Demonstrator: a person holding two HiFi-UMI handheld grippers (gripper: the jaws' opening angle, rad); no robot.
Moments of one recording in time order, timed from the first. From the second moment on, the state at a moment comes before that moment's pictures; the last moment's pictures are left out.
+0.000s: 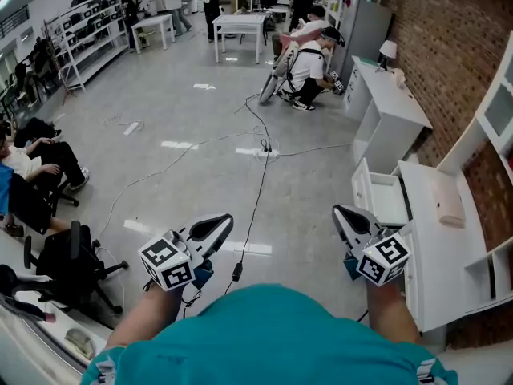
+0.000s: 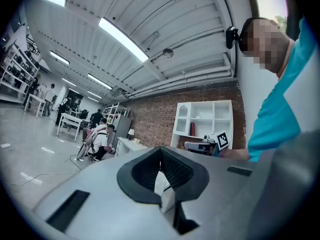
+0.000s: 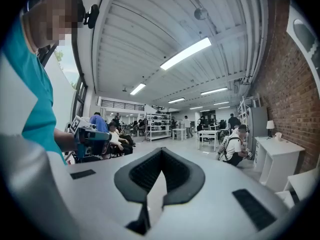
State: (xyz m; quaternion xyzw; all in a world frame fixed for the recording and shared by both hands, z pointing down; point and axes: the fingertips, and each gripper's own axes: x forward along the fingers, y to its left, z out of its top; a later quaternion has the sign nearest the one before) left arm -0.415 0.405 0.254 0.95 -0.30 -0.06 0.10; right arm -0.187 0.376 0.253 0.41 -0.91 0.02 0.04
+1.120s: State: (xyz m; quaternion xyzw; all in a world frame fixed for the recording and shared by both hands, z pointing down) left arm -0.254 0.372 0.251 0.96 -0.26 -0.03 0.10; right arm -0.056 0.354 0.268 0.40 -0.91 0.03 0.04
